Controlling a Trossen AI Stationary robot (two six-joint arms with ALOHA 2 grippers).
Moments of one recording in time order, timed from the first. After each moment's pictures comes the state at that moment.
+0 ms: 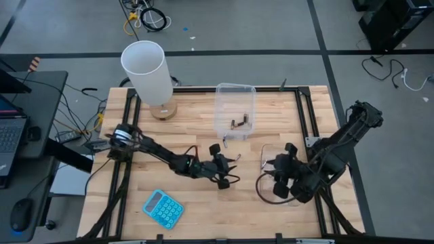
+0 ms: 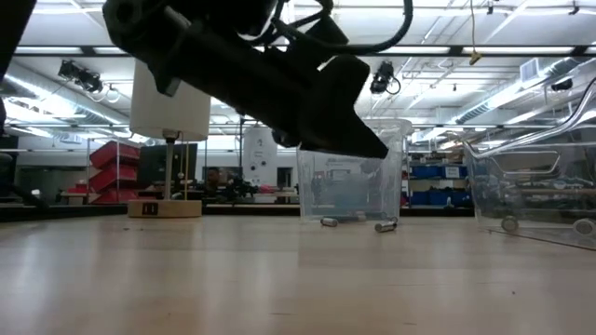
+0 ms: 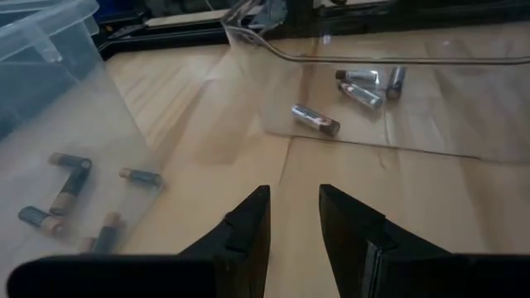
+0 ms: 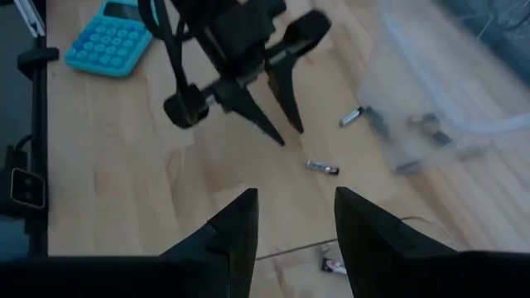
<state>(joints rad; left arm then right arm) -0.28 1.99 1.04 0.53 -0.54 -0.08 0.75 1.32 1.25 -1.07 0.68 0.97</state>
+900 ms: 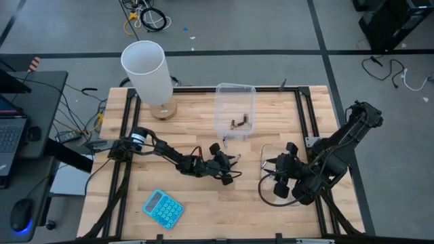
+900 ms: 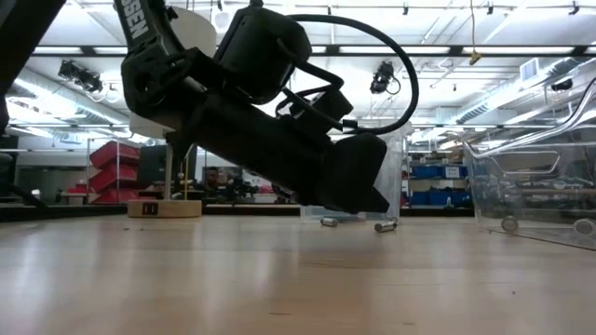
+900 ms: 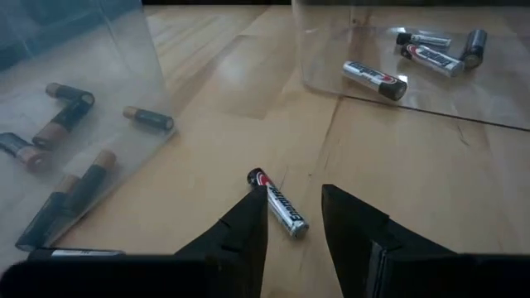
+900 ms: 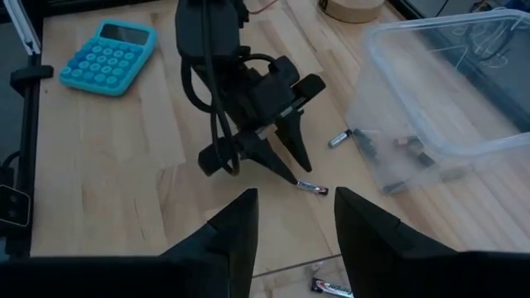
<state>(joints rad) -0.23 2.17 1.04 0.71 -0.58 -0.19 0.78 1.32 1.25 -1.07 0.77 0.97</state>
